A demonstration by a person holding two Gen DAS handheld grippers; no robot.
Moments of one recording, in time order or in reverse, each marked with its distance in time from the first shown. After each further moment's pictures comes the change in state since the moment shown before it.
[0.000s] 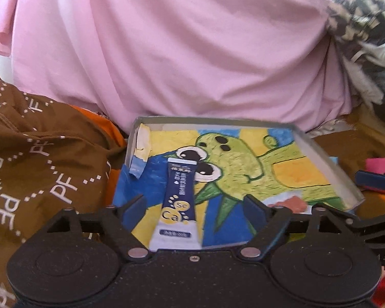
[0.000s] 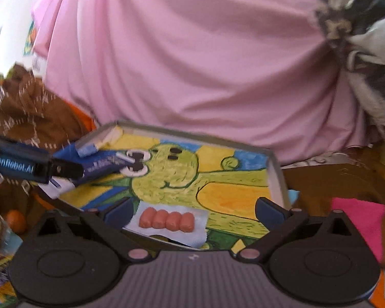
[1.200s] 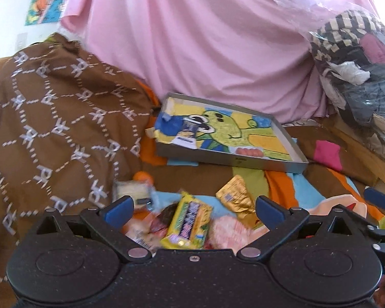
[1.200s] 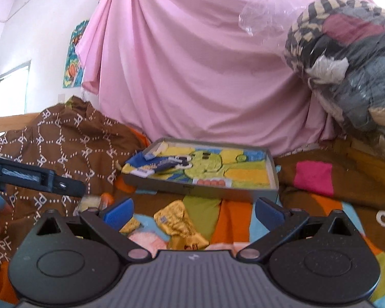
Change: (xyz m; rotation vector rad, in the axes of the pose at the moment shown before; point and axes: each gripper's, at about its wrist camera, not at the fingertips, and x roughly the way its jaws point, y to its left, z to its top) left arm -0.198 -0.011 -0.099 -0.166 0.001 0.042; right arm -0.201 0.036 -0.055 0.064 -0.084 0.081
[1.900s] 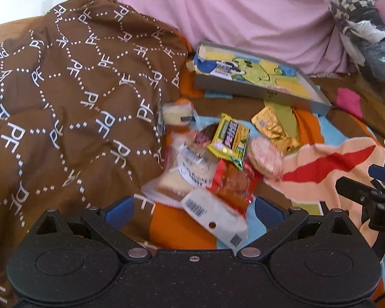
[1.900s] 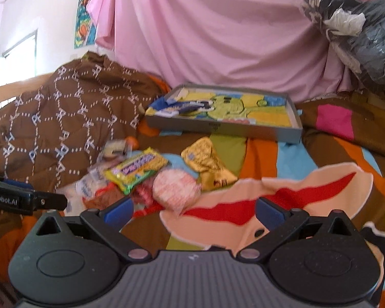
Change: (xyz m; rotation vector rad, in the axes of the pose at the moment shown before) left arm -0.034 0.028 -0.067 0.004 0.196 0.102; right arm -0.011 0.027 -0.039 0.015 0.228 0.064
